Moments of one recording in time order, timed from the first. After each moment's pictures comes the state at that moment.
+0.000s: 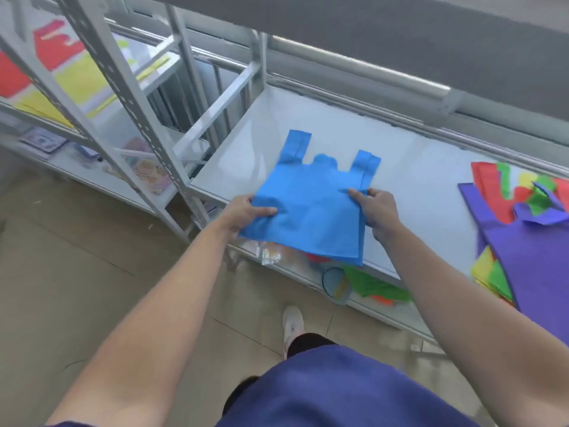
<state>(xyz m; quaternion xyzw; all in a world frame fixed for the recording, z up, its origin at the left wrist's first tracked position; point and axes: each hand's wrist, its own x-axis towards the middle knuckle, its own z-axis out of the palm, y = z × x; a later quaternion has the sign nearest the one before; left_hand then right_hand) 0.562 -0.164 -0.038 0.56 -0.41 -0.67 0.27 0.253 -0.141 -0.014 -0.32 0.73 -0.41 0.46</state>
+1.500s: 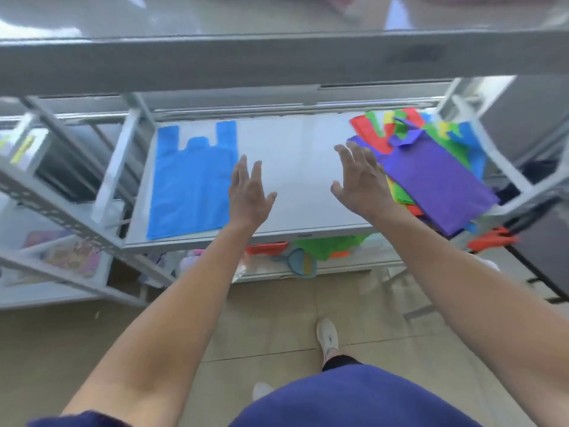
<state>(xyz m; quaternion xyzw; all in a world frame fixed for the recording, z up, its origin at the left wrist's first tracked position) 0.429 -0.154 0.029 0.47 -0.85 -0.18 0.16 0.225 -0.015 0.093 -0.52 0.85 -0.11 0.00</state>
